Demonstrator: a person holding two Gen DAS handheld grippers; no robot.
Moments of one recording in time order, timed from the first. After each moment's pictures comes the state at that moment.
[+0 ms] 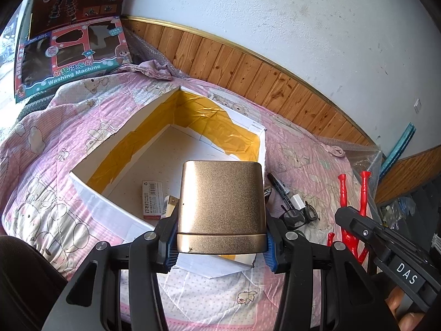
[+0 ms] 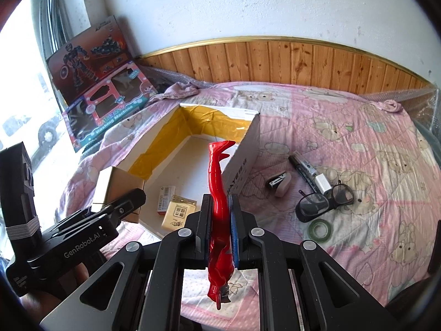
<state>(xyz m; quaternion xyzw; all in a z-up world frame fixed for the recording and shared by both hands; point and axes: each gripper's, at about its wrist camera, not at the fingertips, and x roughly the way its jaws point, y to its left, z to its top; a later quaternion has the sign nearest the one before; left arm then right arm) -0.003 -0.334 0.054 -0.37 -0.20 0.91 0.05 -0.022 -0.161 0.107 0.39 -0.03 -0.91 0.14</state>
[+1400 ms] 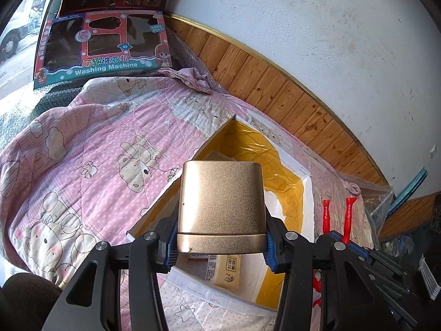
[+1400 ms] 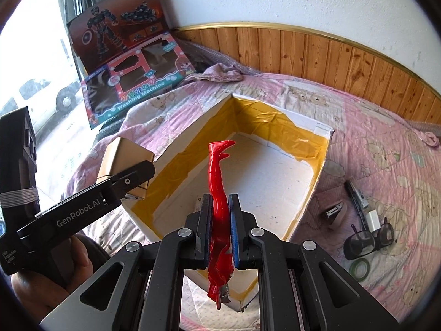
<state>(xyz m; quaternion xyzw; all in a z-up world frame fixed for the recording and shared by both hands) -0.050 -0.436 0.047 -0.36 -0.27 0.89 0.00 -0.093 -0.265 0.092 0.43 0.03 -0.88 0.21</state>
